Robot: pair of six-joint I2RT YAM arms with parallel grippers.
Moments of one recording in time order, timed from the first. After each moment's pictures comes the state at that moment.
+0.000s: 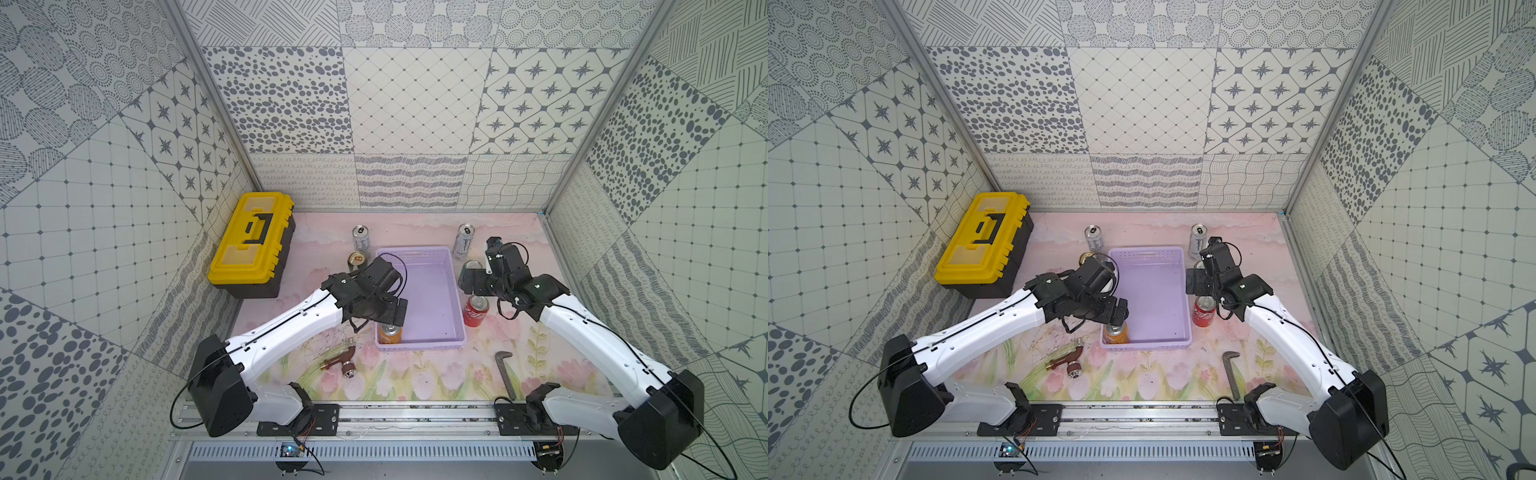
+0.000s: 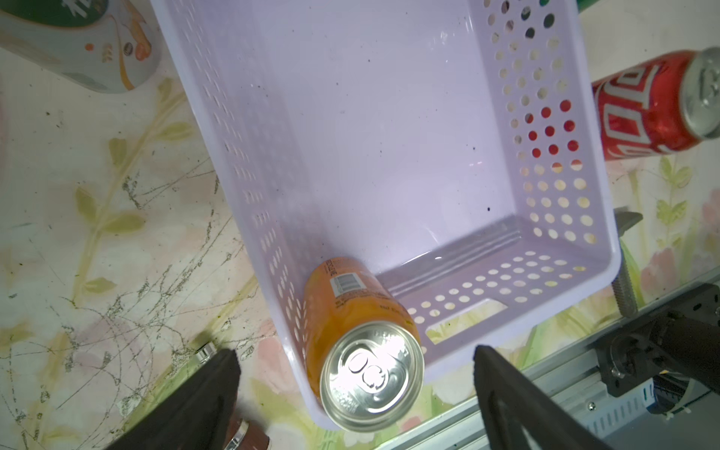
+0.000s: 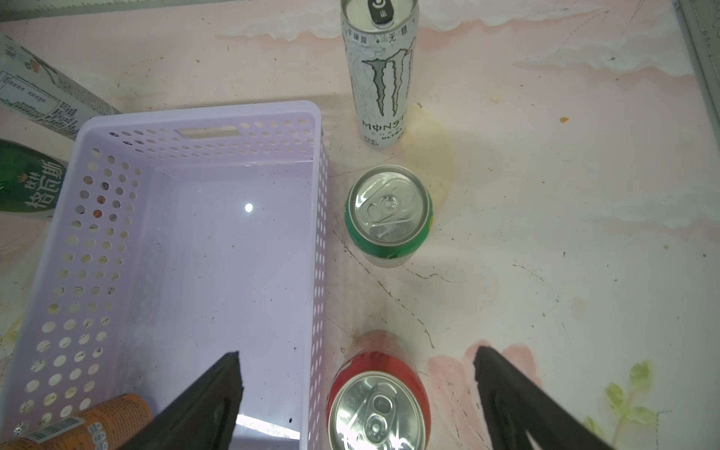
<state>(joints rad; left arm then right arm) -0.76 1.37 1.17 -0.92 -0.02 -0.51 0.49 1.20 1.02 -0.67 0.23 0.39</state>
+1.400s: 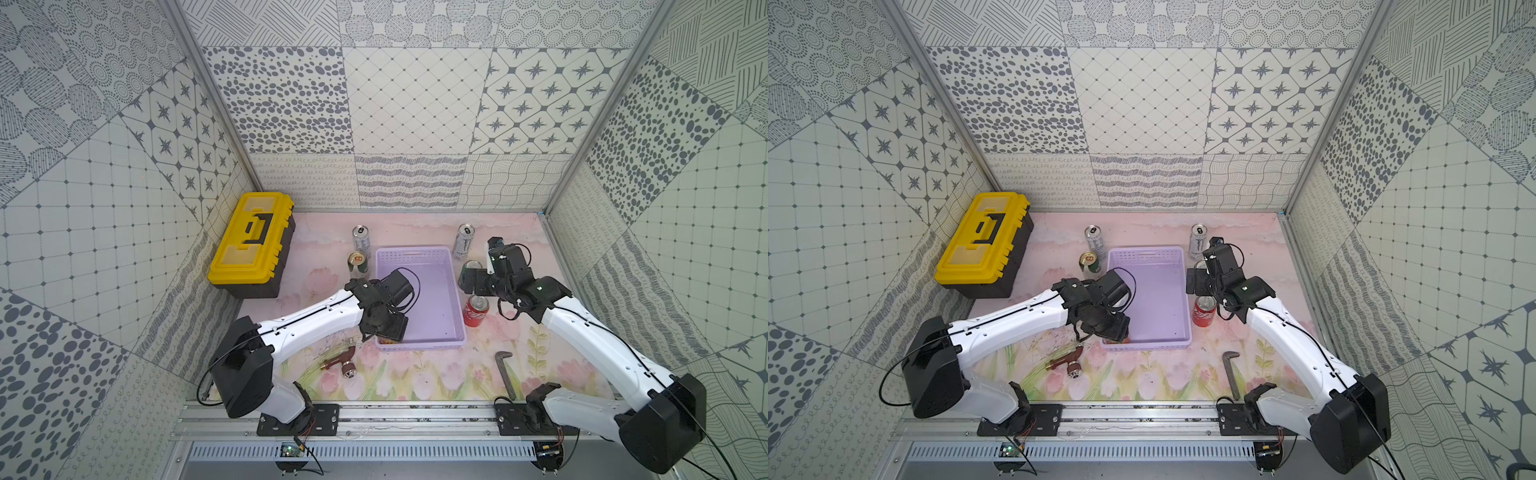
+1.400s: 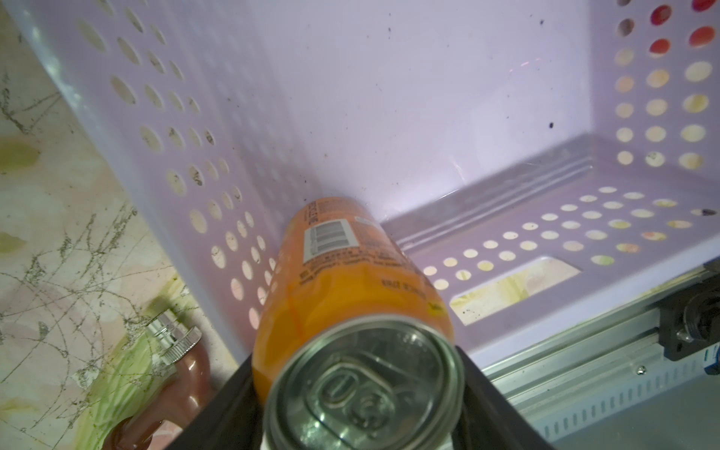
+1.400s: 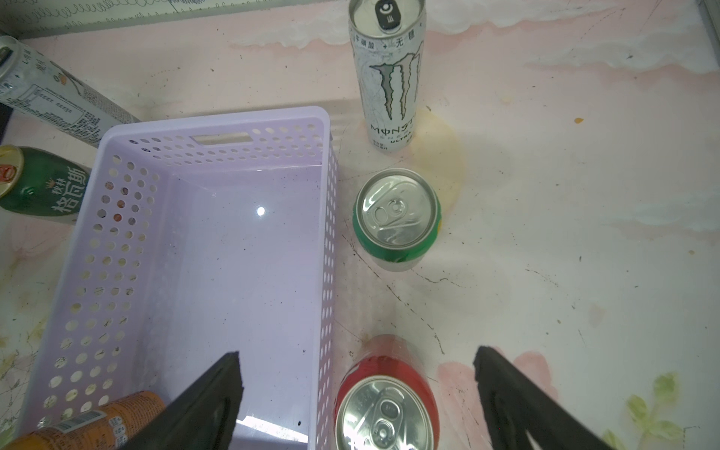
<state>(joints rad) -0.82 1.50 1.14 -0.95 0.04 -0.53 0.47 1.18 0.99 -0.63 0.18 0.39</state>
